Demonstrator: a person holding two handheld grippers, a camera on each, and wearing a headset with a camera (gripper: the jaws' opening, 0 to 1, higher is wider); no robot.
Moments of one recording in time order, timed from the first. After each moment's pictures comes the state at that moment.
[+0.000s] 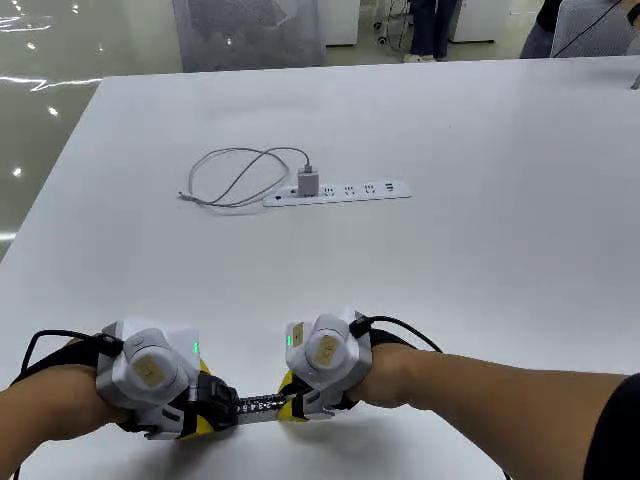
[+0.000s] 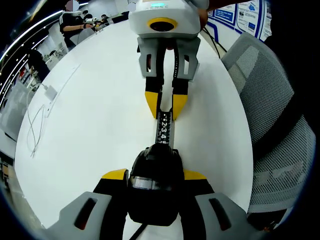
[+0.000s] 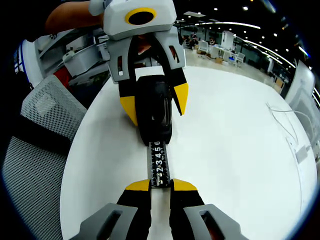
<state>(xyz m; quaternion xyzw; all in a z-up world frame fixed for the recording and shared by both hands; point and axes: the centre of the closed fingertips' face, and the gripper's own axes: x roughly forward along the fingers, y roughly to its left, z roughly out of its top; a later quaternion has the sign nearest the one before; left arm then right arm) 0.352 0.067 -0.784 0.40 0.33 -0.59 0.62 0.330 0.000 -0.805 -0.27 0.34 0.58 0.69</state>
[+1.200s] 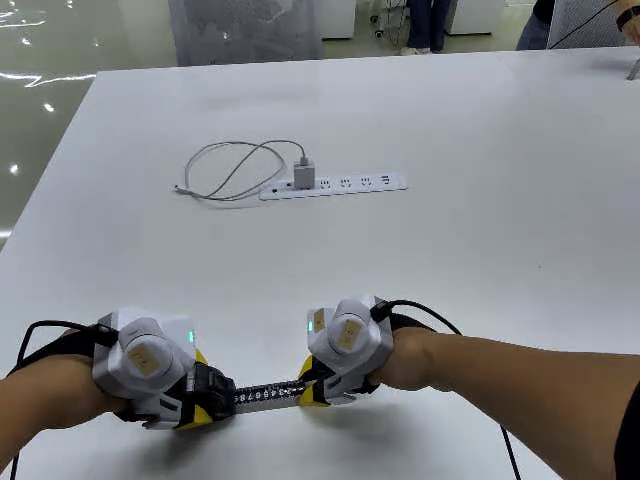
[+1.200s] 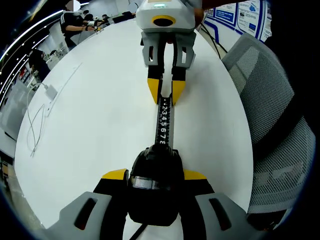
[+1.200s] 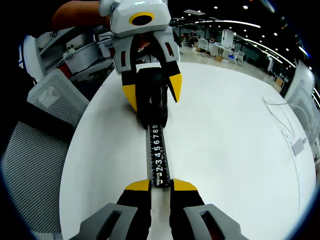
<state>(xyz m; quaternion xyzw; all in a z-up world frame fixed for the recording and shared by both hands) 0.351 0.068 -0.784 0.40 0.33 -0.59 0.62 0.327 -0.031 -0.807 -0.28 0.35 0.57 0.69</state>
